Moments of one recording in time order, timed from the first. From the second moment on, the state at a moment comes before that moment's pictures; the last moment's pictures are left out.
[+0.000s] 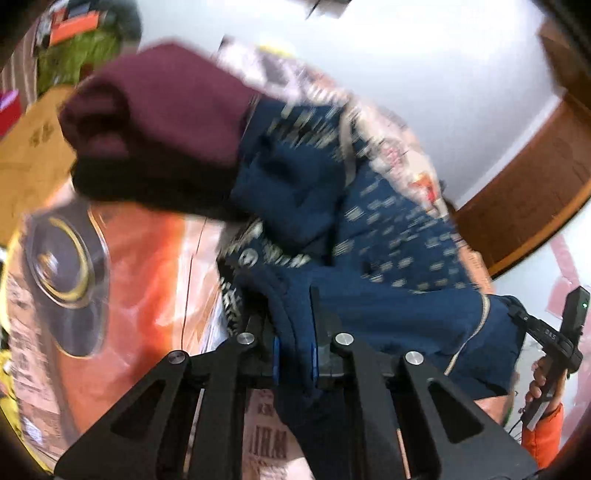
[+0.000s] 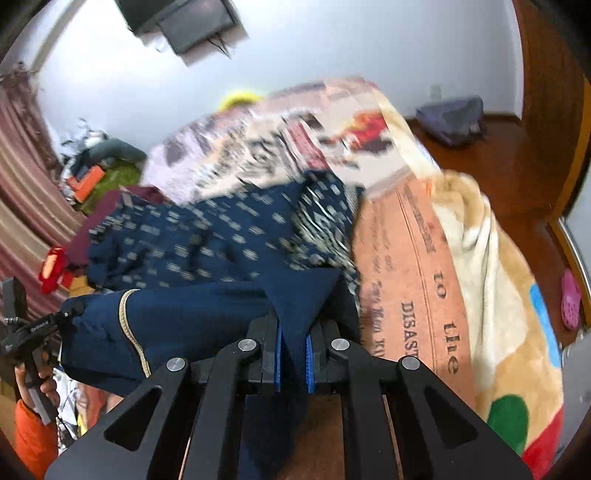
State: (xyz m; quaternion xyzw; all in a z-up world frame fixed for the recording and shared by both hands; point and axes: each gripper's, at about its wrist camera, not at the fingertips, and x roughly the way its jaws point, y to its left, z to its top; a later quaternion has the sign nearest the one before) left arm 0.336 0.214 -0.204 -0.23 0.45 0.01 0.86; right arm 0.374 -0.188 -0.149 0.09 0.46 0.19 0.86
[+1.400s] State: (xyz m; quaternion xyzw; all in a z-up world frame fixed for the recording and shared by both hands) left arm 0.286 0.167 -0.170 -0.23 0.44 -0.10 0.86; right arm 0.307 -0.150 -0.112 0.02 0.41 0.27 0.87
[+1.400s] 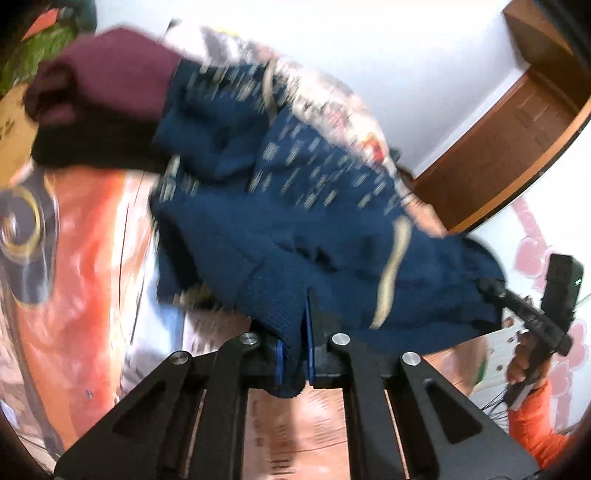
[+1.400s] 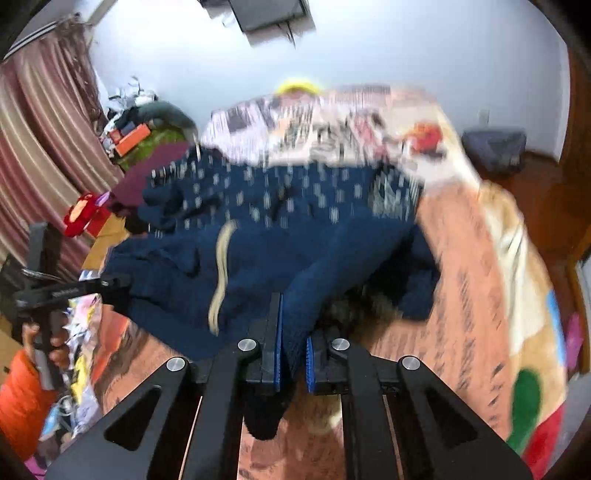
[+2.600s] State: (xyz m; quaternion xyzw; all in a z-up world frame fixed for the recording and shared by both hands) left arm 0.429 0.184 -0.145 -0.09 0.40 0.03 0.91; right arm 0.450 -0.141 -0.121 -0.08 0.41 0.18 0.89
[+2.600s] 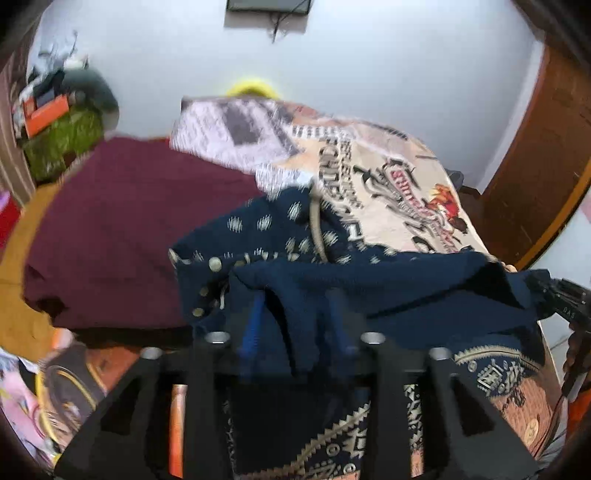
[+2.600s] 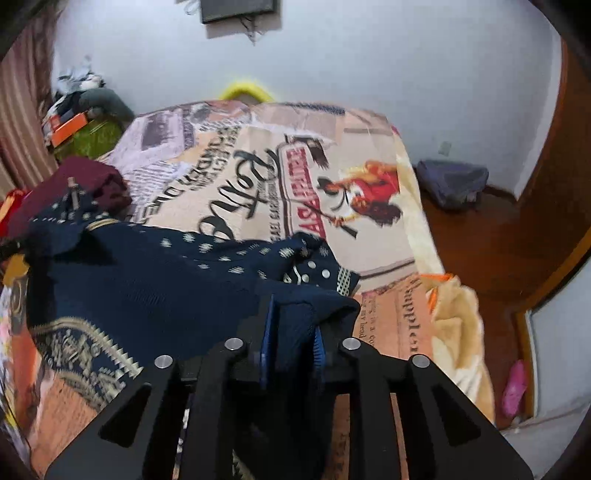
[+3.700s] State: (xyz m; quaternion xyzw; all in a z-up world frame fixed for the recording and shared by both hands) left arm 0.525 0.143 -0.164 0.03 0.44 0.03 0.90; right arm 0.510 -0.047 -0.155 -0.13 0.47 0.21 0.85
